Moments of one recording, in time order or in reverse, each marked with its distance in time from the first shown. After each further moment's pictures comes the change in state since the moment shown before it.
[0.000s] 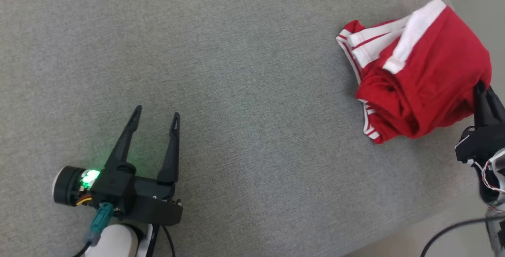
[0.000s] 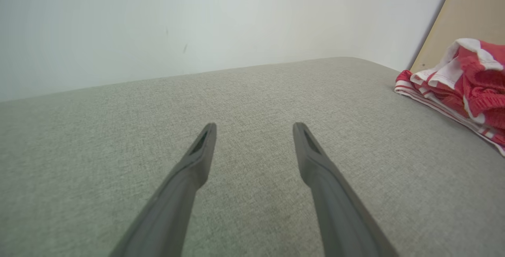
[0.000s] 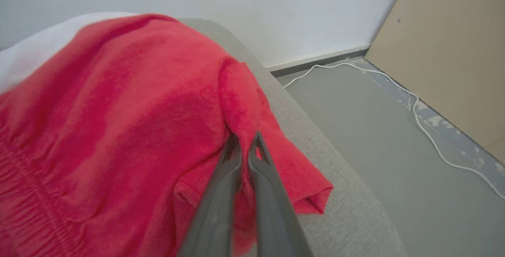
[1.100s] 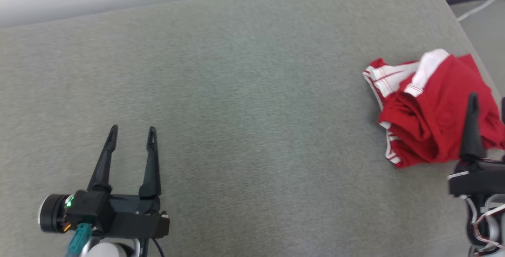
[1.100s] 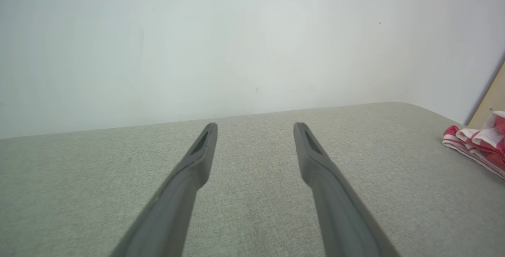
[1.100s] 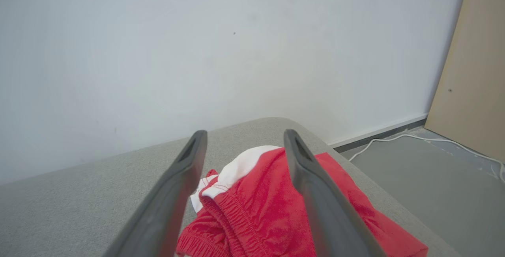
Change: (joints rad) left arm 0.086 -0.011 0.057 -0.006 -0.082 0.052 -0.055; right arm 0.261 0.181 -0.117 -0.414 -0.011 0.000 -0.086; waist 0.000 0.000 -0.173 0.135
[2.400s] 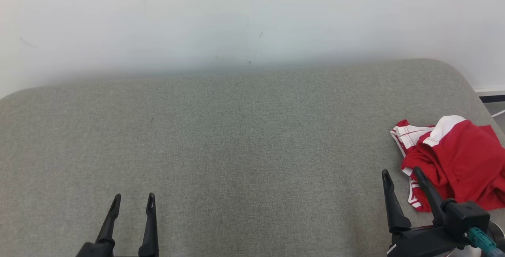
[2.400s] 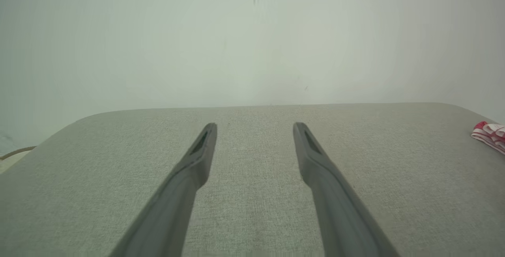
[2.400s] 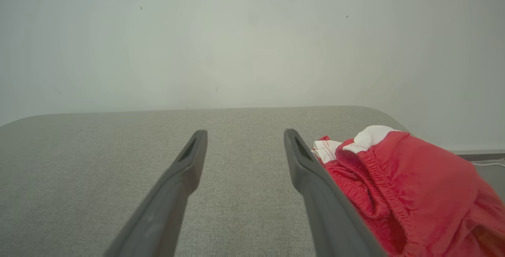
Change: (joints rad) left arm 0.219 0.020 -0.006 0.030 -0.048 0.016 0.019; right arm 0.265 0.097 0.190 -0.104 -0.221 0.000 0.116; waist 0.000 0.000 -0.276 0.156
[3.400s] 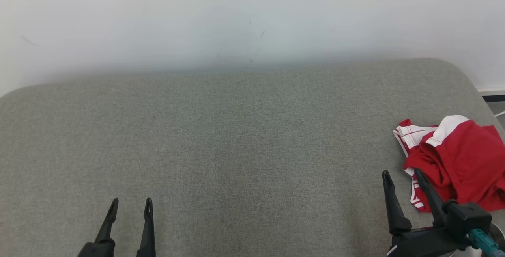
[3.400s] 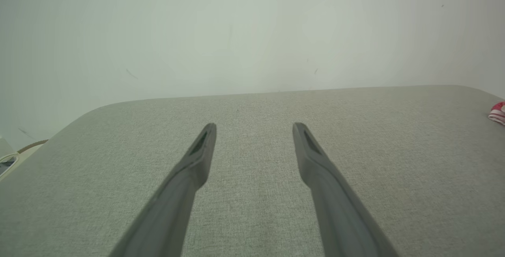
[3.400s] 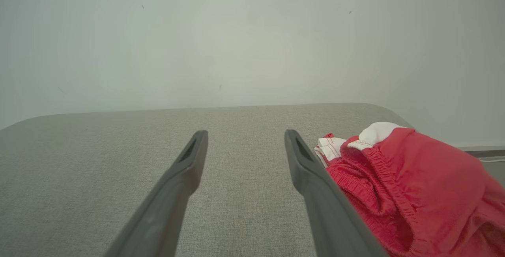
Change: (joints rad) left arm 0.006 0.029 -0.014 0.010 0.008 0.030 0.038; right arm 0.016 0.005 -0.003 -0.021 0.012 0.000 0.014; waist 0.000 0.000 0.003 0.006
